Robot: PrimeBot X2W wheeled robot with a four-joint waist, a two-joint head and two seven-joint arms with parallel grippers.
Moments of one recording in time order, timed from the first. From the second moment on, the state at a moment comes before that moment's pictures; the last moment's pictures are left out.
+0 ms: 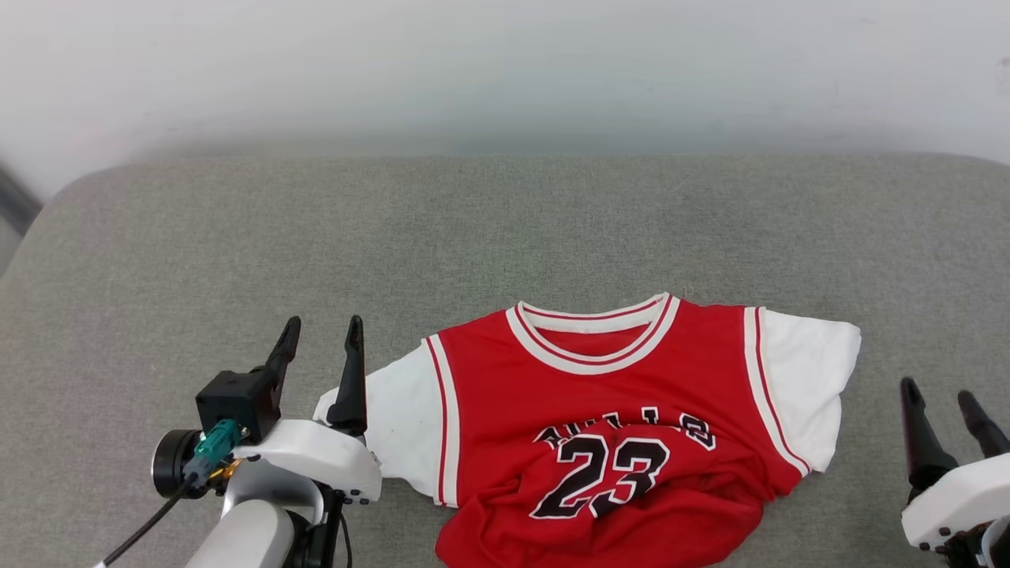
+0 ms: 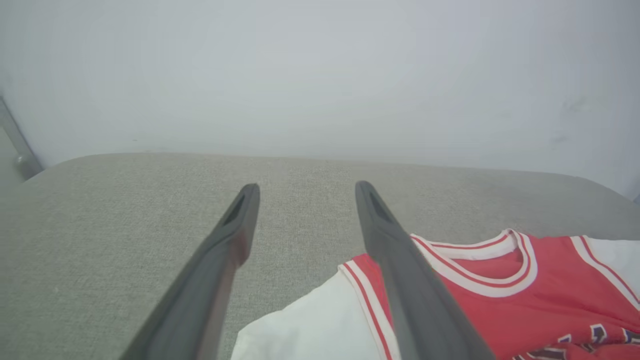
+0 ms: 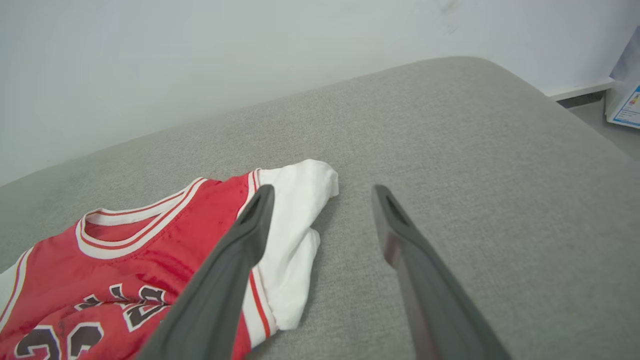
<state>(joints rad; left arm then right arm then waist) -0.22 0.34 -0.43 0.14 -0.56 0.25 -0.20 0.00 -0.06 -0.29 0.00 0.28 0.13 0.21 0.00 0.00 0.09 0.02</state>
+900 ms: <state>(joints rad) -0.28 0.29 -0.45 0.05 -0.51 0.26 -0.24 -0.34 -0.27 -0.31 0.27 0.40 0.13 0.87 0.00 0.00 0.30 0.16</state>
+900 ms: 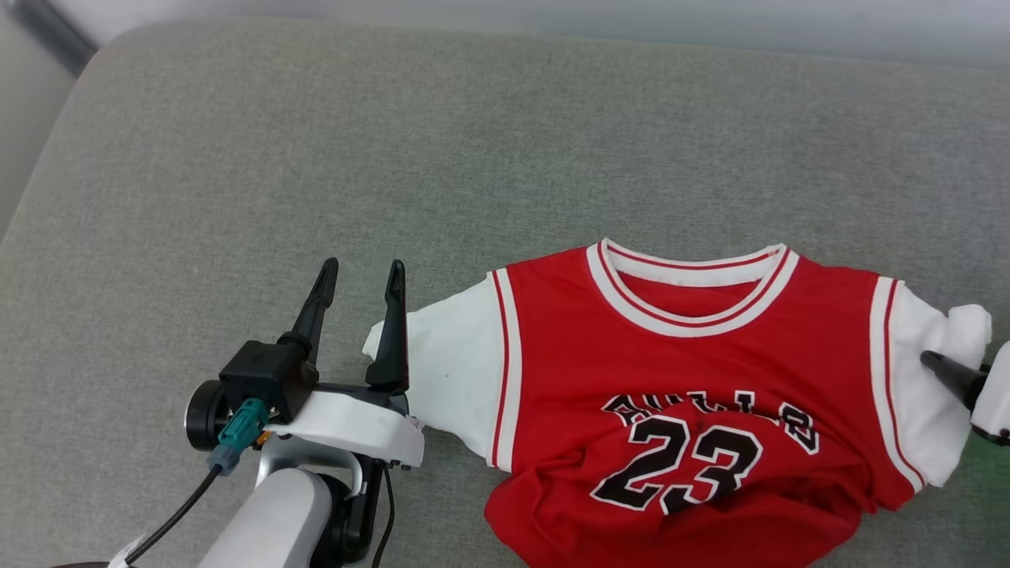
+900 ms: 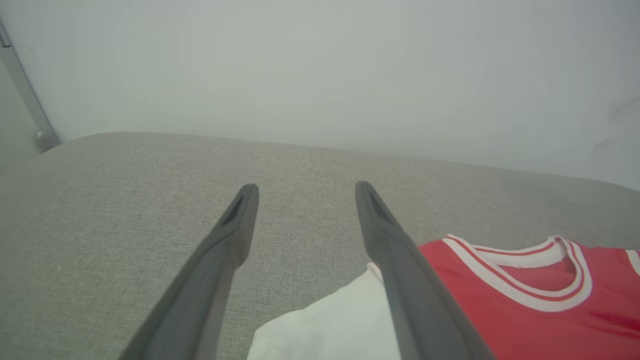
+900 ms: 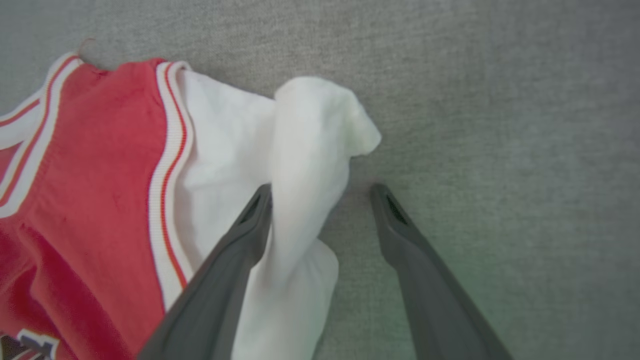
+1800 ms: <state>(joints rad) -0.32 0.48 -0.43 0.26 -0.85 0.16 0.44 -0.34 -0.22 -0.18 0.29 0.46 0.13 0.83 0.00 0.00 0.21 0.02</state>
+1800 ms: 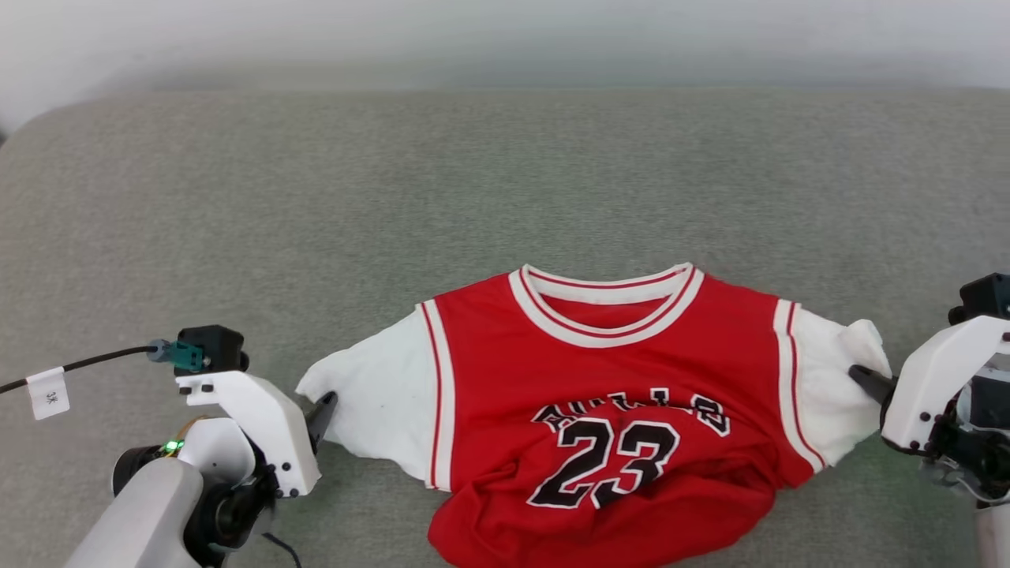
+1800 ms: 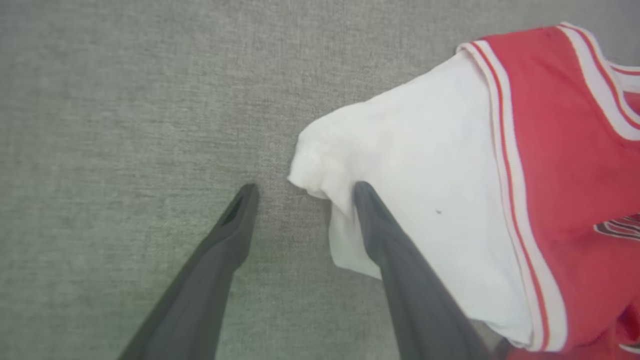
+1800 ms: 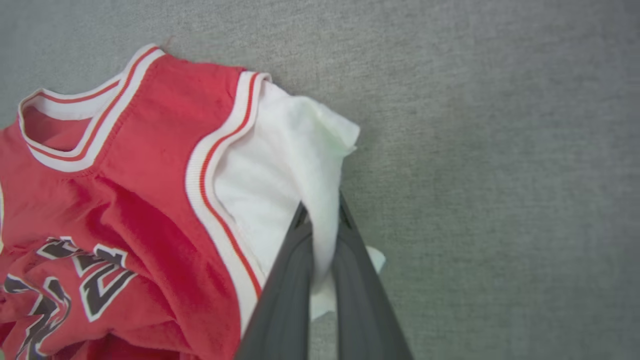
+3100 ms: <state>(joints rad) -0.85 0.43 -0.51 0.37 -0.67 0.14 0.40 -0.68 -0.36 0.07 0.40 0.42 0.13 0.65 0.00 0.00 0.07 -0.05</state>
